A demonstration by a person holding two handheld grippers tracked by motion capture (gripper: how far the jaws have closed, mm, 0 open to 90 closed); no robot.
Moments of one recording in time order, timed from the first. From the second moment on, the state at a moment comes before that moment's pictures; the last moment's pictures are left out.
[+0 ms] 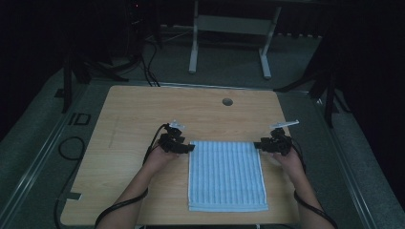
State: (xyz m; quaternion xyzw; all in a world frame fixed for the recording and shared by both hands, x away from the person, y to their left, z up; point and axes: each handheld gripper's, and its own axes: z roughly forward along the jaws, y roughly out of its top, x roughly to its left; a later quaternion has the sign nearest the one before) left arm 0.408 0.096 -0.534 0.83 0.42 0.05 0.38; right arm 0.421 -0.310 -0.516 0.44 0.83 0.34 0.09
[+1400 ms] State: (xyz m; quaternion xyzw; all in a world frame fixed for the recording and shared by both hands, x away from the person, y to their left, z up) left arm 0.350 0.114 -0.463 0.81 0.35 0.06 0.48; right arm 0.363 -0.295 -0.439 0.35 0.84 0.39 0.16
